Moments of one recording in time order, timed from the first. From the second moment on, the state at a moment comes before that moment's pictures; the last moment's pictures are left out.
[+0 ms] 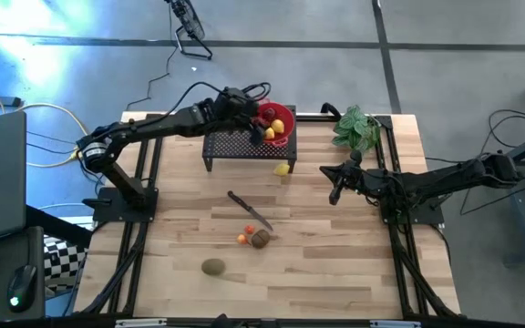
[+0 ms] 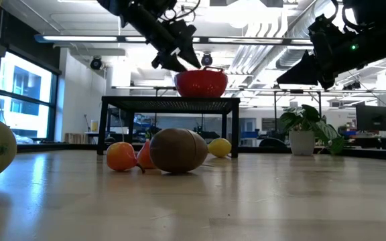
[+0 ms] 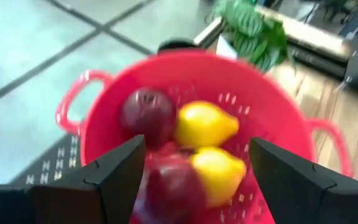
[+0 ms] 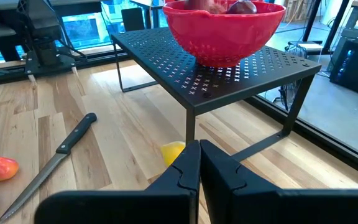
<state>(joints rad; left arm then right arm) 0.44 1.58 1.35 -0.27 -0.09 -0.13 0.04 0.83 0.23 0.35 0.55 0.18</state>
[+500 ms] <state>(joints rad) 0.44 1.58 1.54 -0.47 -0.06 0.00 0.04 0.83 0.23 0.35 0.55 0.18</state>
